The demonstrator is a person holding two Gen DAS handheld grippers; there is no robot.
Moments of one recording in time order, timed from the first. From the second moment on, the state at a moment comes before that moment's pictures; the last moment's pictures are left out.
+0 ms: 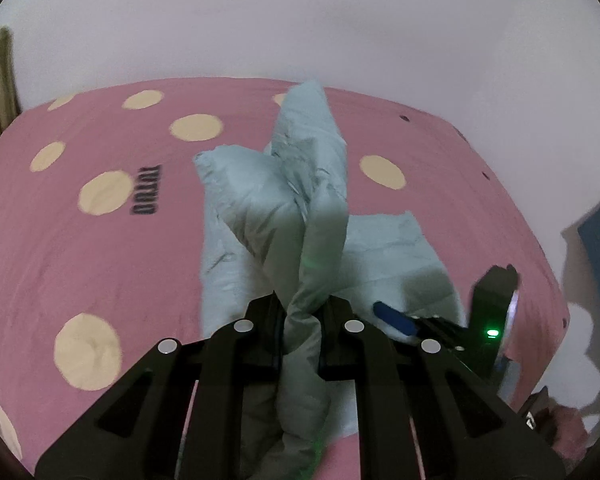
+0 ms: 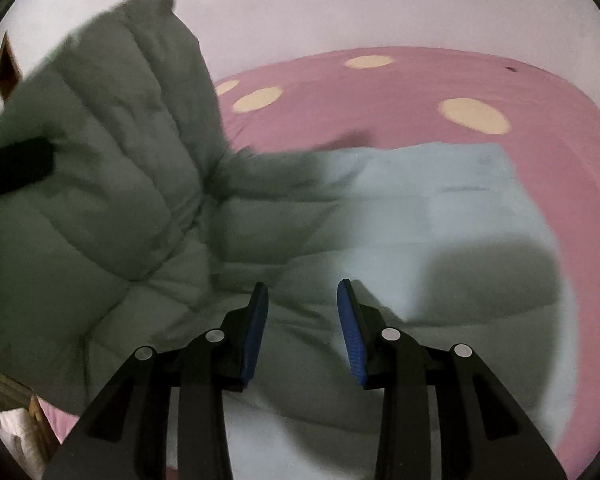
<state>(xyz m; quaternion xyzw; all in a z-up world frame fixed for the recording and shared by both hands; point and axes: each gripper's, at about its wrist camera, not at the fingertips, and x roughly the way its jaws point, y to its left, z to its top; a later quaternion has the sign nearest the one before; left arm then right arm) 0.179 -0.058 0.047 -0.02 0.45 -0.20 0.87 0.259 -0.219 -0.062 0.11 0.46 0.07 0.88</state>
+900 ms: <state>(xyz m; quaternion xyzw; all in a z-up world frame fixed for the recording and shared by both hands) 0.161 -0.218 -0.023 0.00 0.47 -0.26 0.84 0.187 -0.356 -0.054 0.19 0.43 -0.04 0.88</state>
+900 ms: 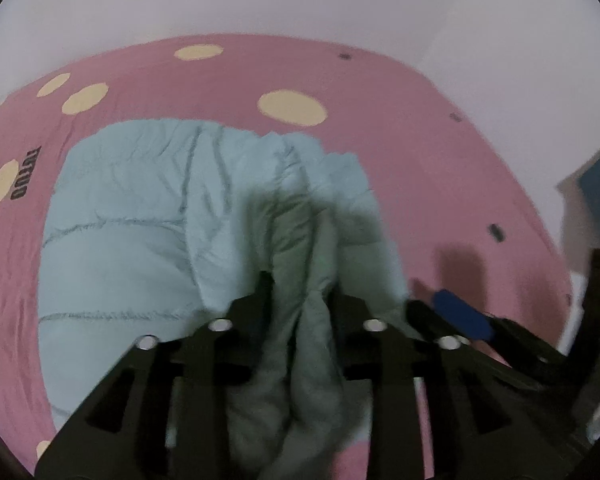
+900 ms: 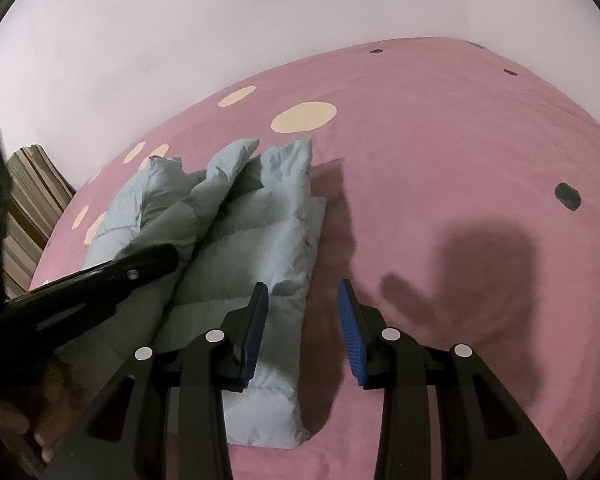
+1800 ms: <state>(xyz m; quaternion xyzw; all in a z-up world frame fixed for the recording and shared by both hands) 0.159 -0.045 -0.040 -0.05 0.43 -0.13 0.89 0.240 -0.285 -0.059 0.23 0.49 0.05 0.84</state>
